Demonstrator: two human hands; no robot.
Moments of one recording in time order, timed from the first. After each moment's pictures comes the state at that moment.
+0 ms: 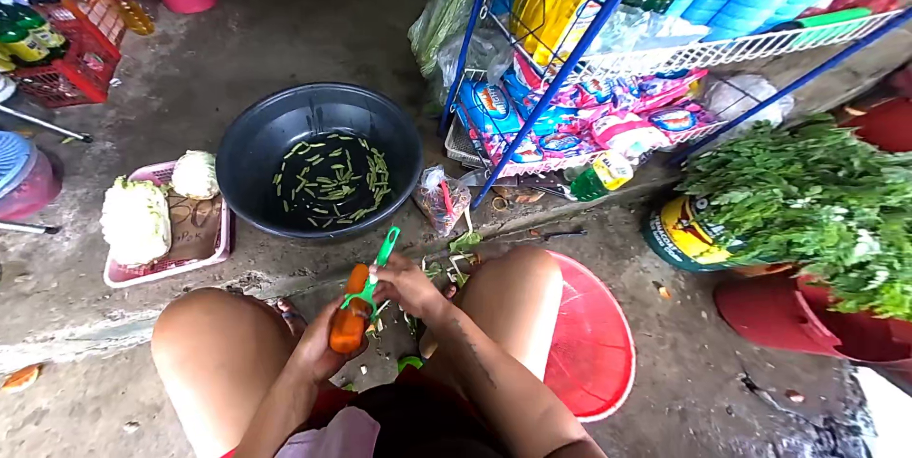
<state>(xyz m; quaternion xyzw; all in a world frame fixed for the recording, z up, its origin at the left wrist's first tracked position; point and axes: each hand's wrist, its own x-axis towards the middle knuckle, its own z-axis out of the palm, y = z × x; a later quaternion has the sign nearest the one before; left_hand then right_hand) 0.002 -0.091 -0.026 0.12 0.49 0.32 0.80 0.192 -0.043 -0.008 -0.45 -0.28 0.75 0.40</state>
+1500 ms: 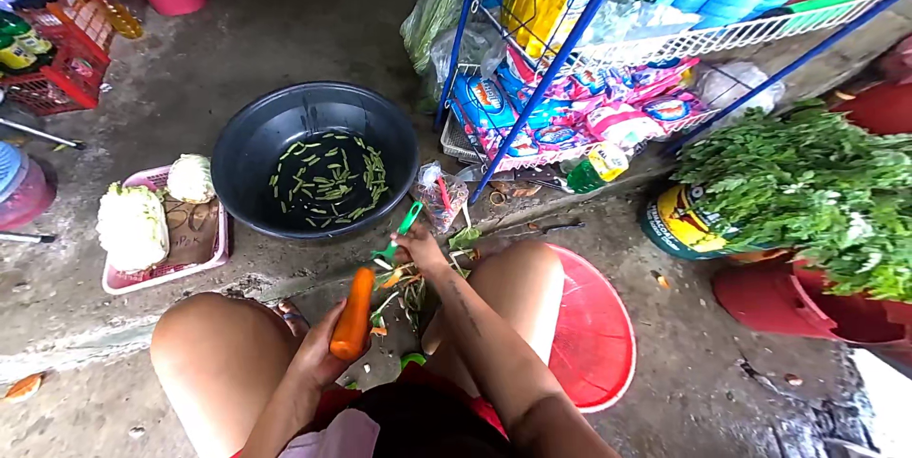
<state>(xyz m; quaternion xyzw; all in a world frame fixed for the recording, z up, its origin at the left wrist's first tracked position) 0.000 -0.099 -0.025 0.10 0.46 0.34 0.81 0.226 0.010 -0.045 -0.59 -0.36 0.59 0.42</state>
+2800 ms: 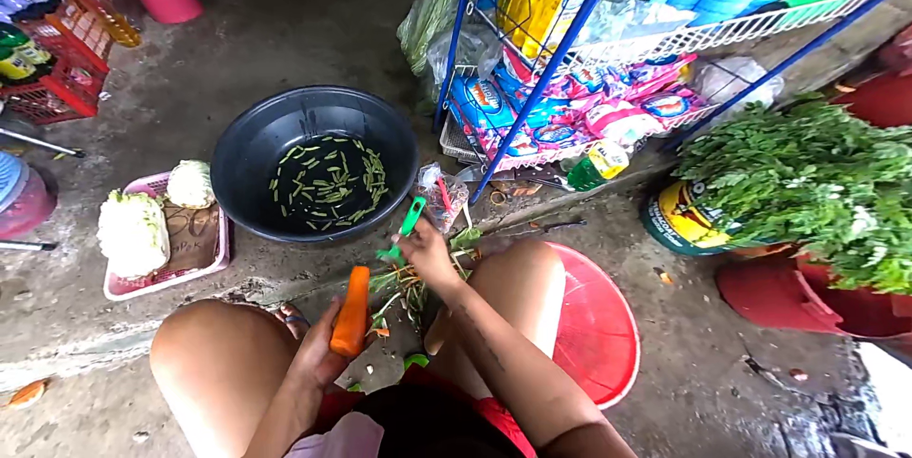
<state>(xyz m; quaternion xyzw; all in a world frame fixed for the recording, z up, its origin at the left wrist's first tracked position) 0.000 -0.092 -0.024 0.07 0.49 0.36 0.79 0.225 -0.019 0.000 -0.58 -0.49 0.48 0.44</state>
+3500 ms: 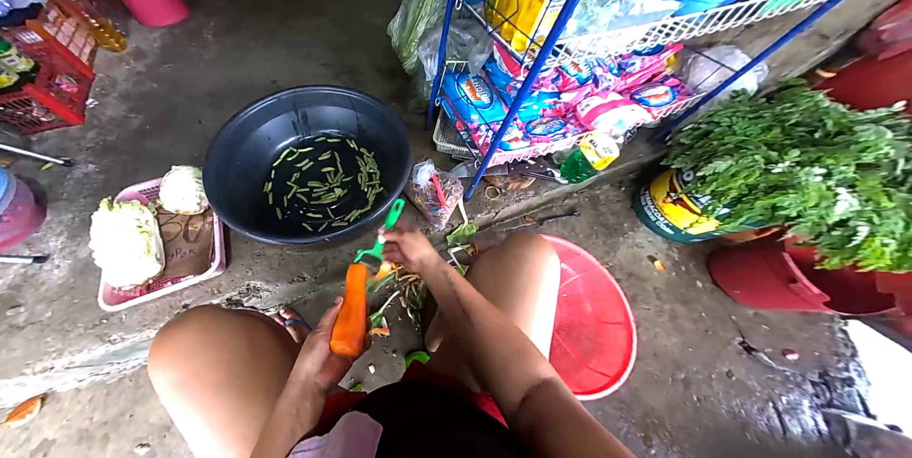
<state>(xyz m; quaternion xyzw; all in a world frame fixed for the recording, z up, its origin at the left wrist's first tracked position) 0.002 -0.100 -0.025 0.09 0.45 0.39 0.80 0.212 0.016 -0.031 -0.53 -0.25 0.68 0.44</state>
